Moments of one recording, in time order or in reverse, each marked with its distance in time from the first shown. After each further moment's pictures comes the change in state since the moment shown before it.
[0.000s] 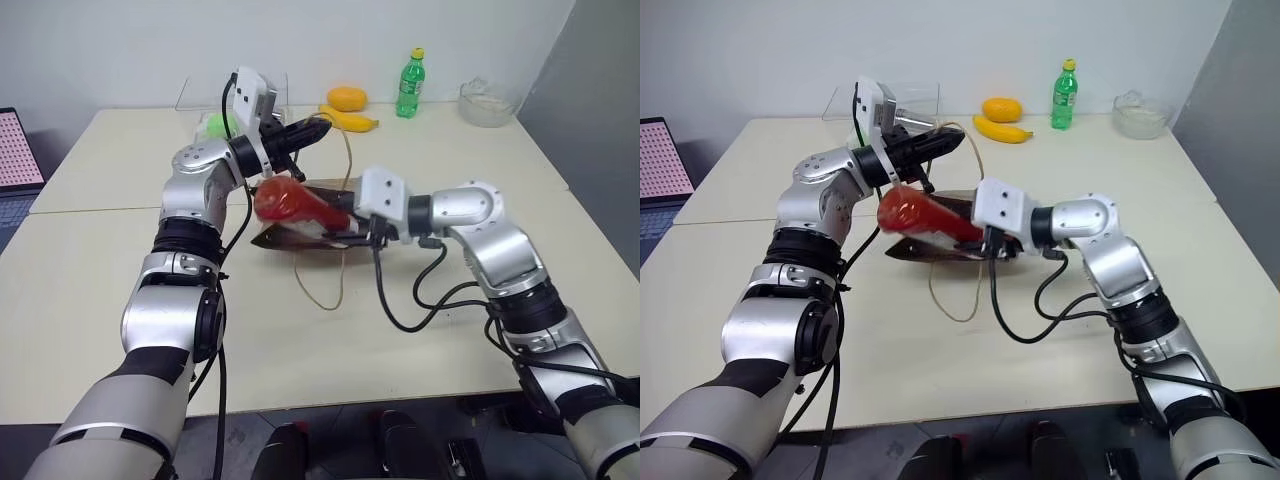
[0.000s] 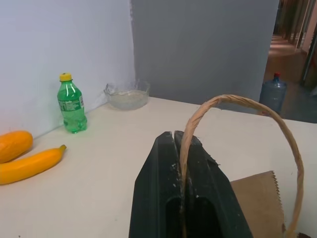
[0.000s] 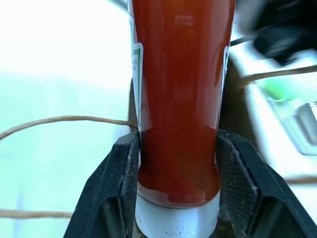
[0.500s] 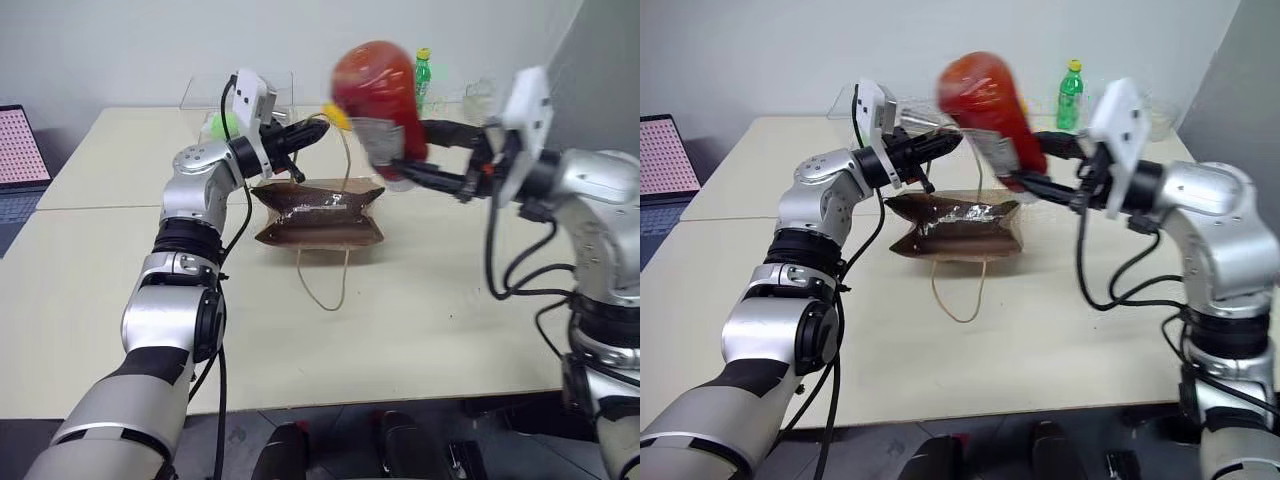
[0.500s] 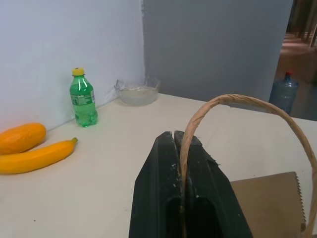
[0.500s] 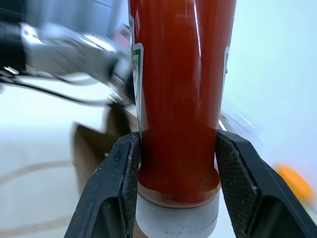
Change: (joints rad) left arm -0.001 0.001 0.004 0.009 0.006 -0.002 0.022; right arm 0.118 -0.239 -0.396 -0.314 0.272 0.299 -0.137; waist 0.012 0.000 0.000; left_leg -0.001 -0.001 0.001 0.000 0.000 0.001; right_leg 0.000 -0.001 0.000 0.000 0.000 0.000
